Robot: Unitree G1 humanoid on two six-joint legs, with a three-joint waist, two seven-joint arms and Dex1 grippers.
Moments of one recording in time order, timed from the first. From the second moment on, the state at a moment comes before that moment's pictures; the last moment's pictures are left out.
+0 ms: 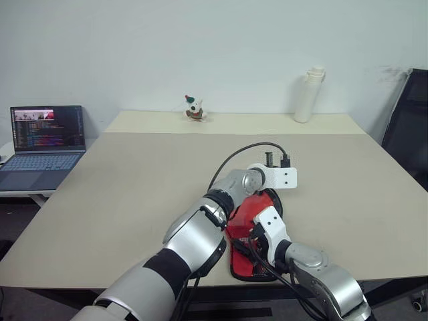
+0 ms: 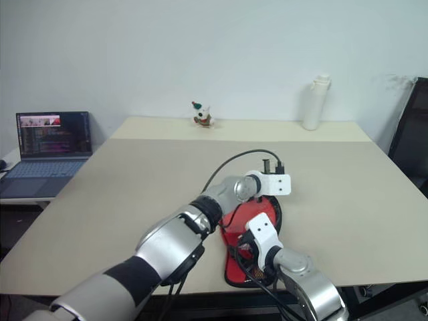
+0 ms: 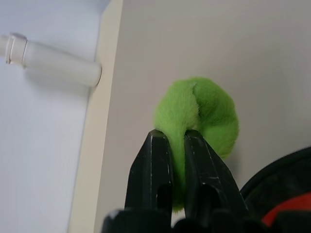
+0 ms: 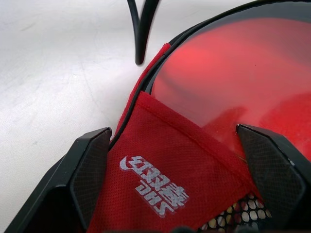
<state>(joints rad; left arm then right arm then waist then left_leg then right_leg) -1.38 -0.11 -0.44 1.42 0.64 -0.30 -0.24 -0.17 -0.23 0.32 -0.44 0.17 0.84 0.34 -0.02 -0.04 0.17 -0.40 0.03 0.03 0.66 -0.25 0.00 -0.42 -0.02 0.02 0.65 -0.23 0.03</state>
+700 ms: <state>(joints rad) -1.38 -0.13 -0.29 1.41 0.46 -0.35 -0.46 -0.28 -0.24 0.36 -0.34 0.17 0.85 0.42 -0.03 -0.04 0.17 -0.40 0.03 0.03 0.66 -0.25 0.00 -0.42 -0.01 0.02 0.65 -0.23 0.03</state>
